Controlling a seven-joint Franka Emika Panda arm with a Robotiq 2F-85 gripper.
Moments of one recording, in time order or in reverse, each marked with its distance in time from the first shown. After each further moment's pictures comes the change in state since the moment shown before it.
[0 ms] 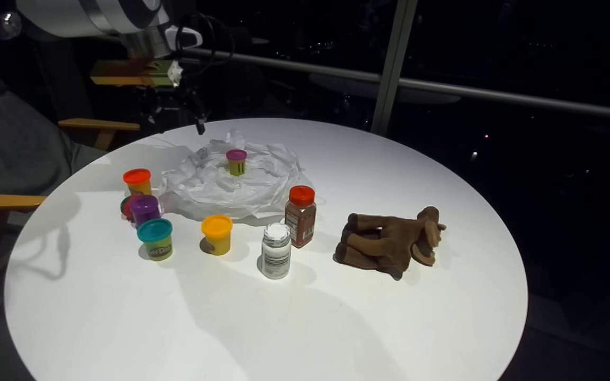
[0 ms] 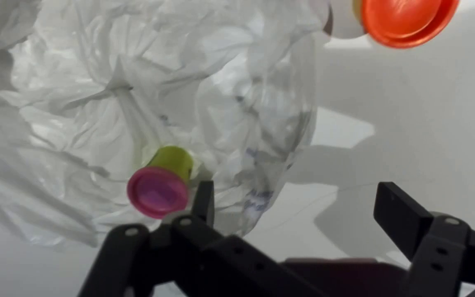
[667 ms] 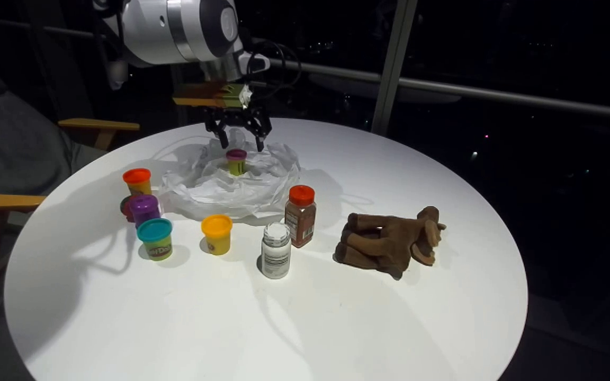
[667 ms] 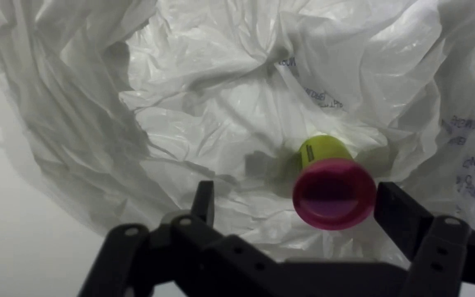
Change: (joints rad) arm -0.131 0.193 -0.037 0.247 0.031 -0.084 -0.028
